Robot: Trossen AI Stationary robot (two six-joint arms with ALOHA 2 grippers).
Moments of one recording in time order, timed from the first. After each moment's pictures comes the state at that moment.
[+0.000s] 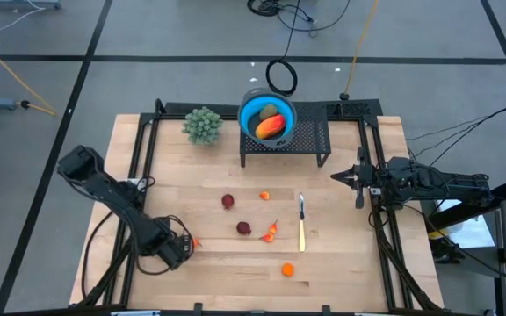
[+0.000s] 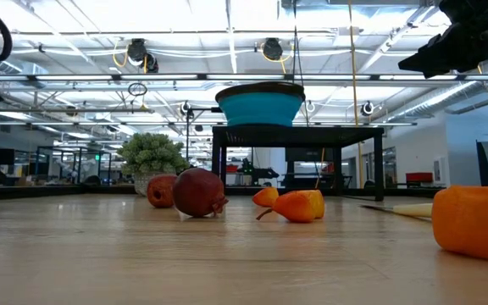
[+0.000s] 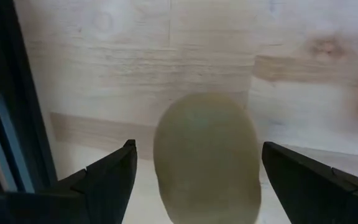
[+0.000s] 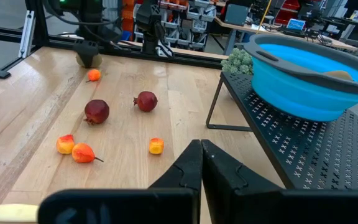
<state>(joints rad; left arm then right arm) -0.74 1.53 0.79 -0.86 0.22 -2.40 -0.02 0.19 0.36 -0.38 0.10 -0.14</state>
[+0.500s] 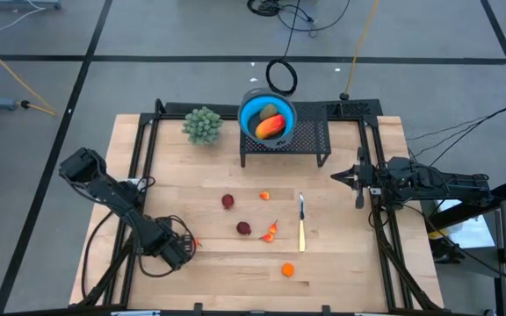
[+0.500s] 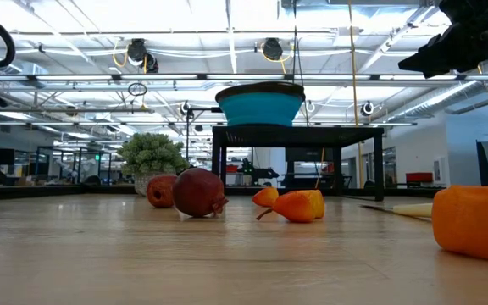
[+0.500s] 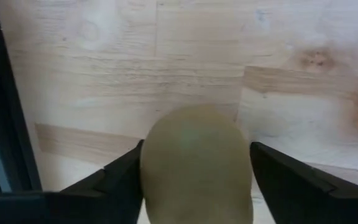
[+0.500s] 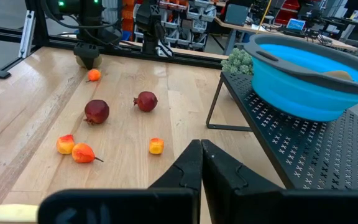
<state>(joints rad) -0.74 1.57 0.80 -0.86 0.20 -2.41 -0.02 0.19 0.36 -0.38 0.10 -0.14</state>
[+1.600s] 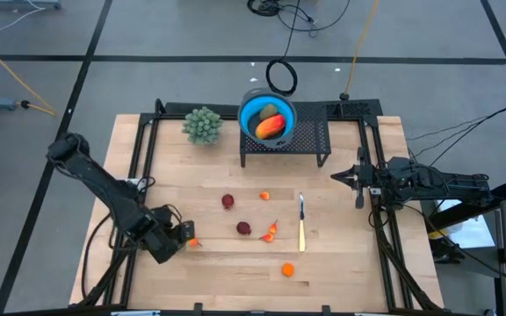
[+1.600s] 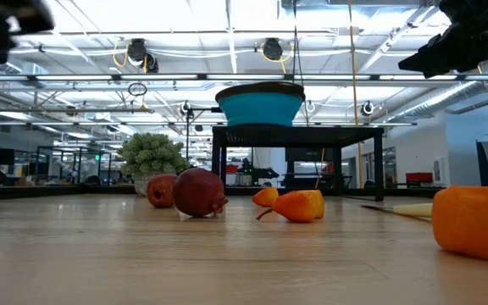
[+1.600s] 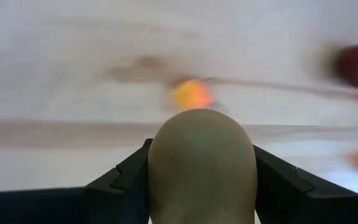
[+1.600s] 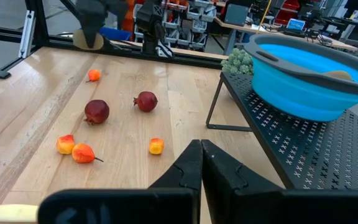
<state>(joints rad) -0.74 1.28 0.85 -0.84 -0.18 -2.44 -0.02 0.19 0.36 -0.38 0.10 -0.14</state>
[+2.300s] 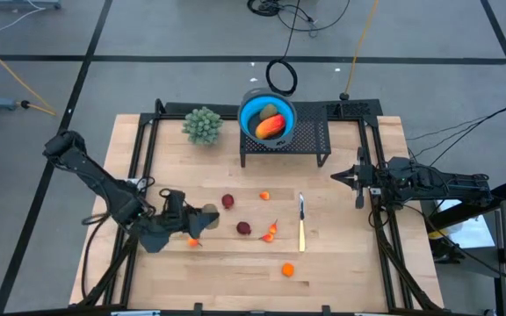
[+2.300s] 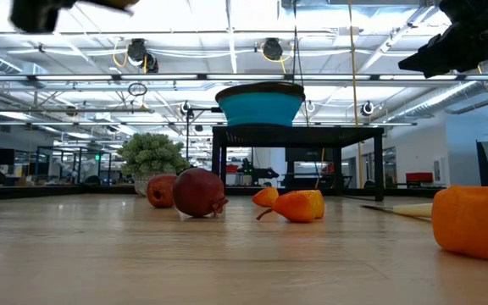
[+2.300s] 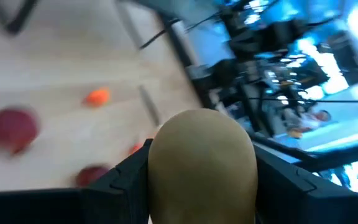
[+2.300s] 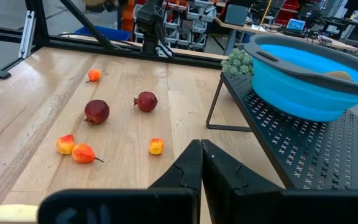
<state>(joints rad) -0.69 1.21 0.85 -0.17 -0.93 -1.43 -0.02 0.19 0.36 -0.38 0.10 -0.14</state>
